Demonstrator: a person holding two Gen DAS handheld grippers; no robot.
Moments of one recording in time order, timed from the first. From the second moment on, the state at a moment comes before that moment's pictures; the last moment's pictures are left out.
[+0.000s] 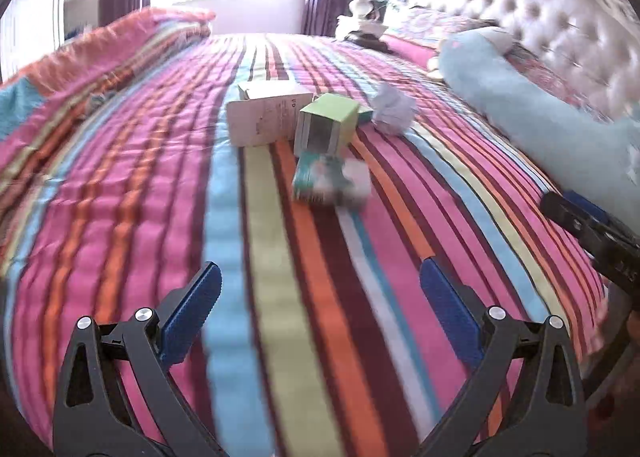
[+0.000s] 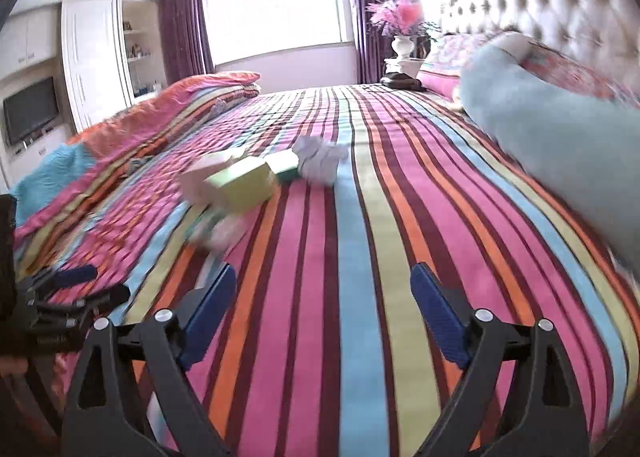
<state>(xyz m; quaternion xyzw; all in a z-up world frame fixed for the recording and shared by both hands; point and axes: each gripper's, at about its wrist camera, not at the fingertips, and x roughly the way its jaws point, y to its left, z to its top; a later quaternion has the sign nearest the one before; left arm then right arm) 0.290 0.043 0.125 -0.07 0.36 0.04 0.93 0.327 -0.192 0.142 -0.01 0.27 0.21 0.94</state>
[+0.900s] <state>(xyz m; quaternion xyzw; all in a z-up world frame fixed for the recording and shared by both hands) 0.433 0.059 0.083 -0.06 0.41 0.06 0.91 0.555 -0.098 0.098 0.05 0.39 0.20 0.90</state>
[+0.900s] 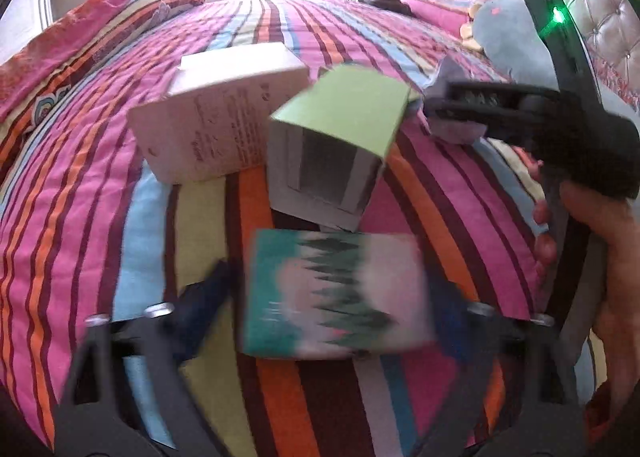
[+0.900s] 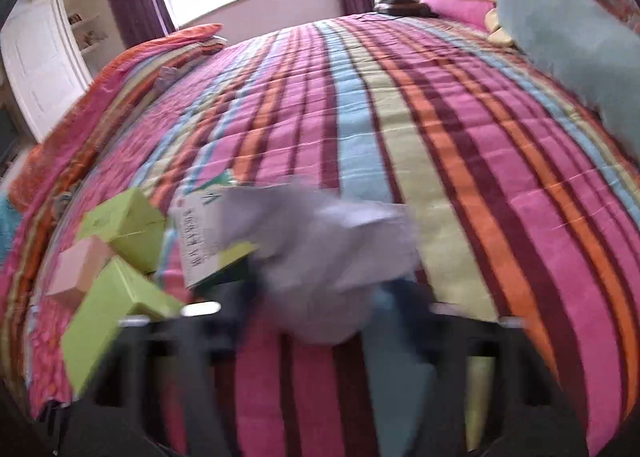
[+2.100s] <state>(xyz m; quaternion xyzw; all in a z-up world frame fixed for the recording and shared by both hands) -0.019 0.004 -0.025 -0.05 0.48 -0.05 0.87 0.052 -0.210 0.003 0.03 0.46 0.33 0.82</state>
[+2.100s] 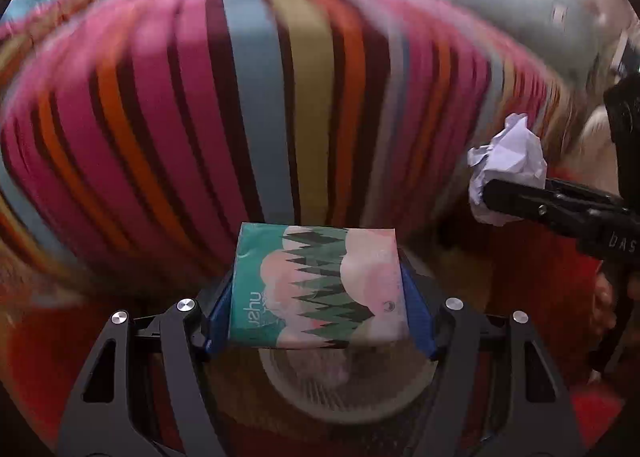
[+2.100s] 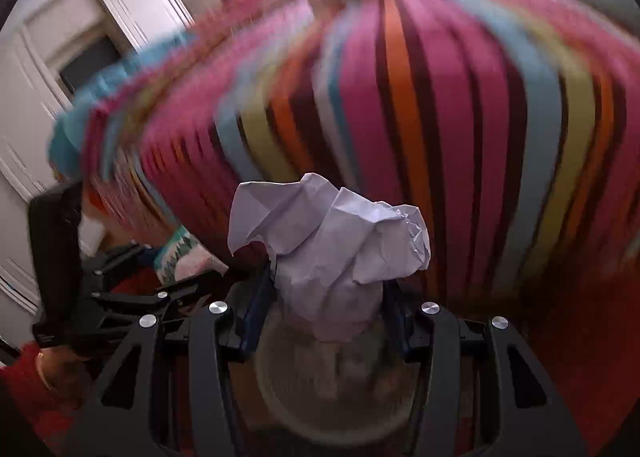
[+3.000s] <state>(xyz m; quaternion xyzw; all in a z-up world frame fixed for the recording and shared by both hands) -0.011 -0.024 -0.146 -0.04 0.63 -0.03 0.78 0.043 -0.179 -0.111 -0.05 0.60 0.28 0.75</state>
